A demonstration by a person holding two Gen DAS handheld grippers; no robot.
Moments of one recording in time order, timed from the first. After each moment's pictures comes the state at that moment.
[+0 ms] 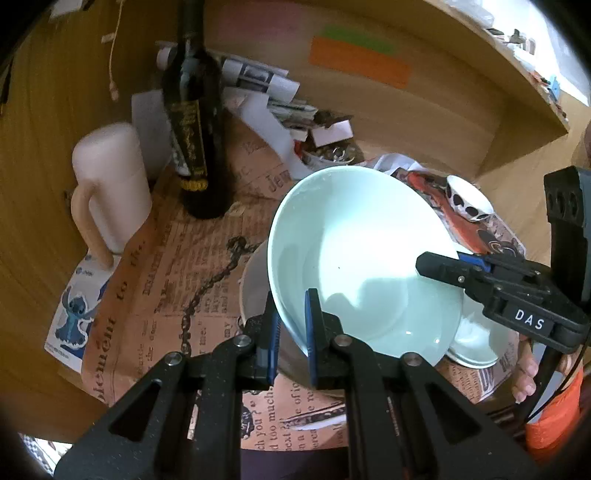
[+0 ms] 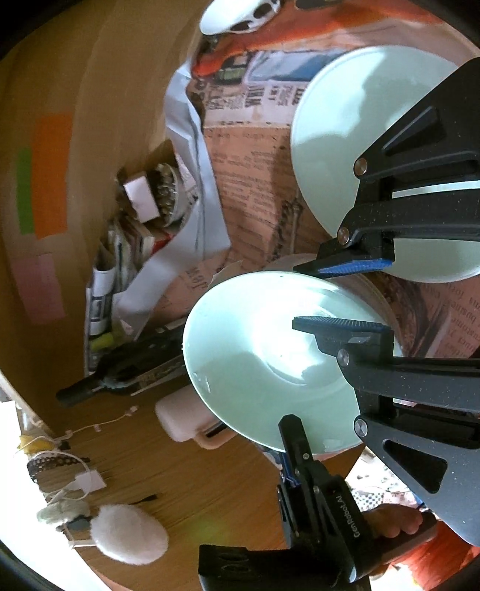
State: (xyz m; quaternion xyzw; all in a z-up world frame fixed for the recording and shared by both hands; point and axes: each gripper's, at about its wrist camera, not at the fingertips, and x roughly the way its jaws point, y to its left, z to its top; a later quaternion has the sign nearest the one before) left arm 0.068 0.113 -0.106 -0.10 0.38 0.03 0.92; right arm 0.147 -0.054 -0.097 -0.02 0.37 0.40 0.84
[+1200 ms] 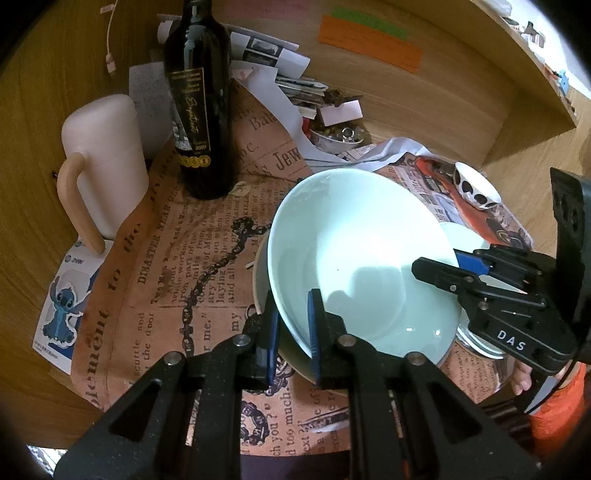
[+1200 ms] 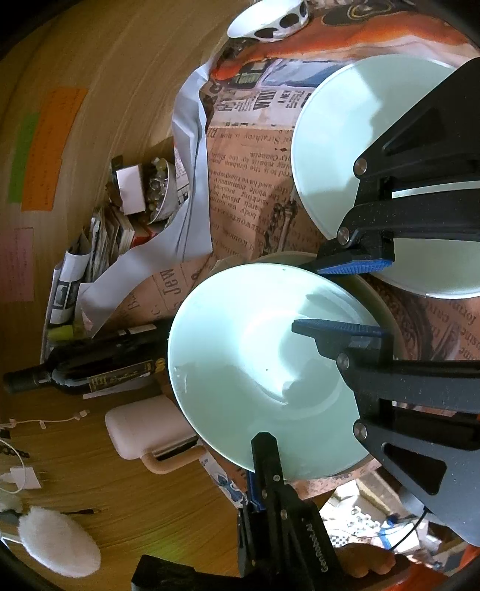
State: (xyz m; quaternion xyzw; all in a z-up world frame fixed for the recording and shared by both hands) left arm 0.078 0.124 -0.126 -0.10 0.40 0.02 0.91; right arm 0.144 -0.027 -0.113 -0.12 0.37 0.37 0.85
